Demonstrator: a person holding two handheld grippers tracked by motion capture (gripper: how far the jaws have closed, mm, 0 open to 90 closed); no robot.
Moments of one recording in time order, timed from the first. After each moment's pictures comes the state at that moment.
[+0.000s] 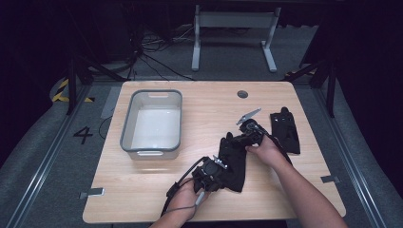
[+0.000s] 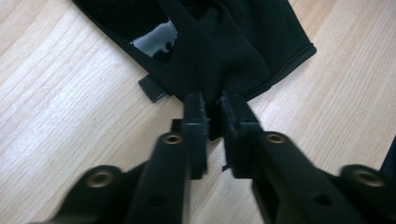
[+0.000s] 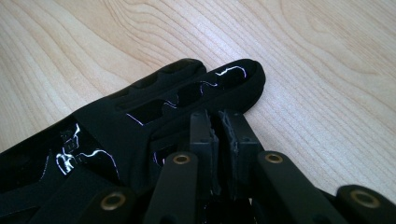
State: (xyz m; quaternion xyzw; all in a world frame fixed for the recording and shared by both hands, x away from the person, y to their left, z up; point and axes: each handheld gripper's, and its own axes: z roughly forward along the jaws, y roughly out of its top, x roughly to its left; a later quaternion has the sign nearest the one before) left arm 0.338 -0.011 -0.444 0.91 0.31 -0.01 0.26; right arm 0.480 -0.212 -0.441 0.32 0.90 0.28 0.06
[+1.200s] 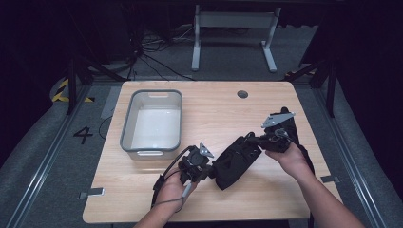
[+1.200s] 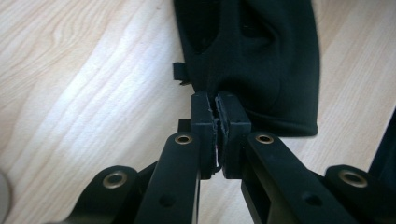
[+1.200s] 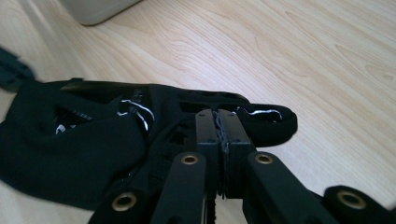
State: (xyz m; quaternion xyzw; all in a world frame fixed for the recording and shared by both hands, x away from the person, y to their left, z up) left arm 0.346 0.030 -0.402 0.90 0.31 0.04 0.32; right arm 0.409 -0.259 -0.375 0.32 0.87 0.35 0.11
